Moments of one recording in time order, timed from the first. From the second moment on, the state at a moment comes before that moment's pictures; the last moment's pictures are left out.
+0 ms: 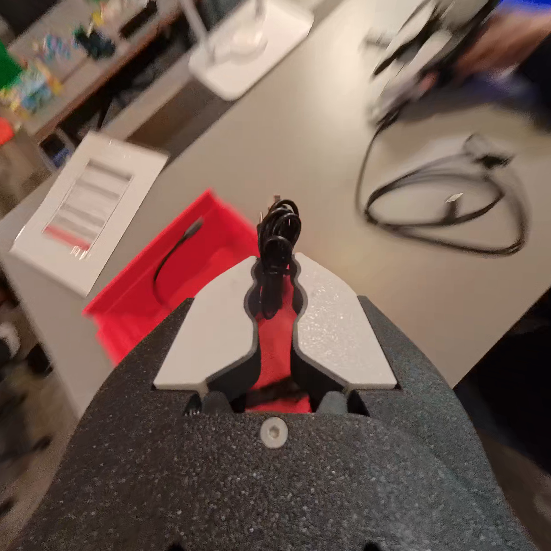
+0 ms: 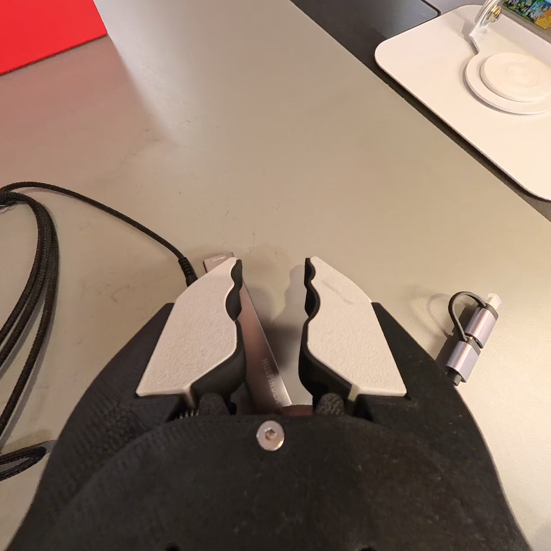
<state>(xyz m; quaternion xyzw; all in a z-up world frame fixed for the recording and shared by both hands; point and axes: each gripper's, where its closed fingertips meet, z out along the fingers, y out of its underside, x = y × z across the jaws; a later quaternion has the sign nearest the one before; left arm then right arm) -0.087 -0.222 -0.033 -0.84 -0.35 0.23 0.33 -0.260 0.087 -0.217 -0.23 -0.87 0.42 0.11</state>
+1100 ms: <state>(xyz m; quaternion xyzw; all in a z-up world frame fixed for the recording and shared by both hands) -0.231 0.071 -0.093 -0.50 -0.25 -0.13 0.82 -0.227 0.052 -0.126 -0.14 -0.71 0.68 0.11</state>
